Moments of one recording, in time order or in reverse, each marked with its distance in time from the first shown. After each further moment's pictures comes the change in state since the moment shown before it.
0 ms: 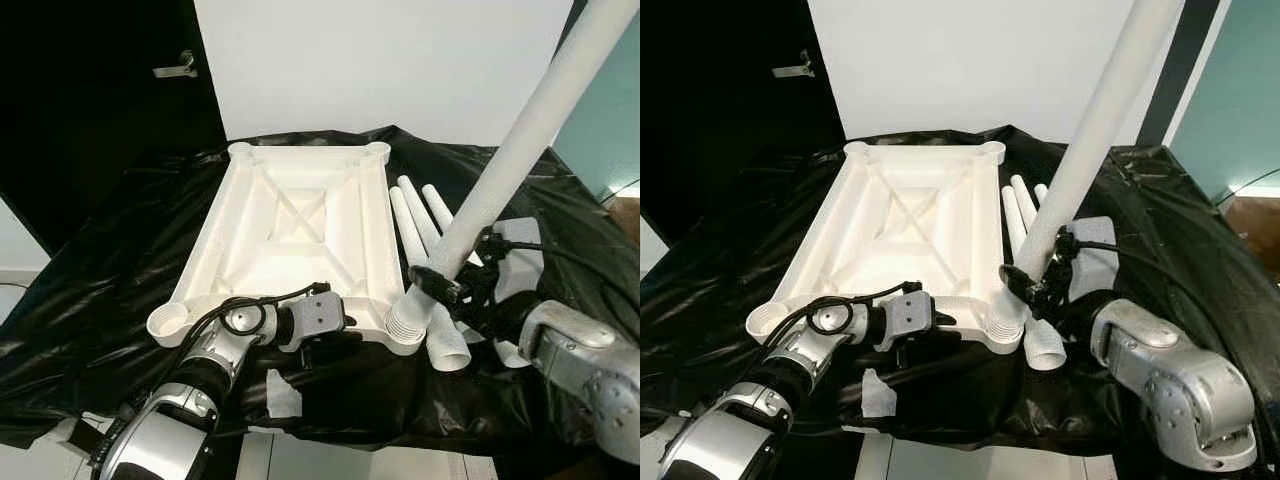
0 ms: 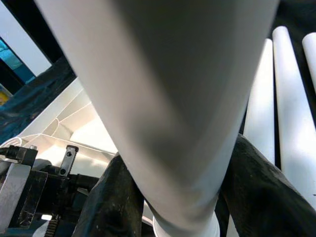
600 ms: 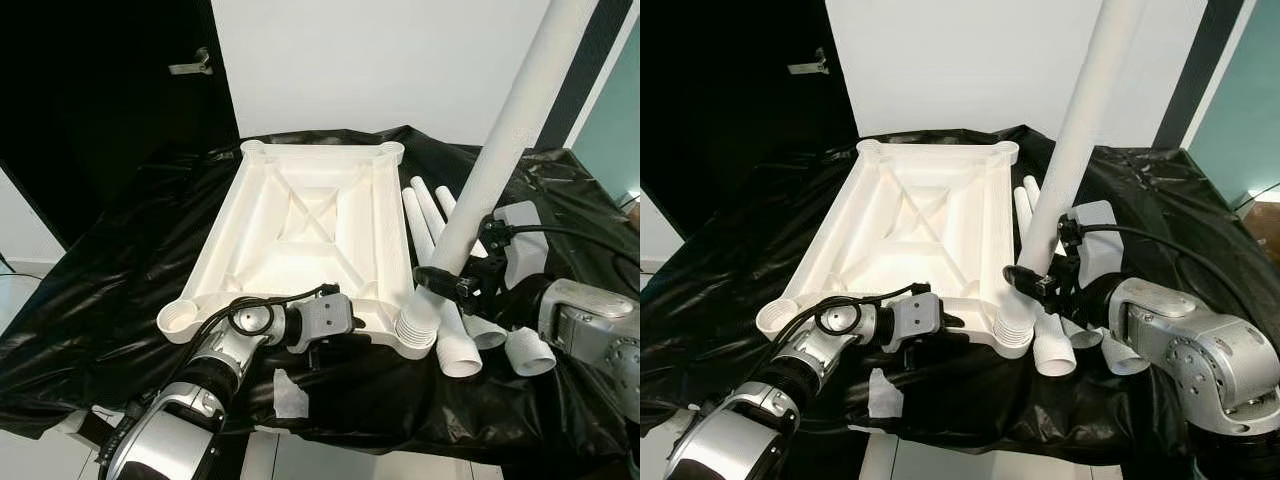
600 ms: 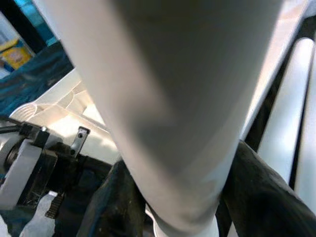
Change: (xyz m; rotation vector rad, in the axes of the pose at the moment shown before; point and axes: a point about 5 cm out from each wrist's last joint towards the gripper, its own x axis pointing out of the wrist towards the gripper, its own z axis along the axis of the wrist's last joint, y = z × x) left arm 0.008 -0.001 0.008 0.018 -0.025 -0.015; right arm -0.002 -0.010 0.012 -0.137 0.131 0.105
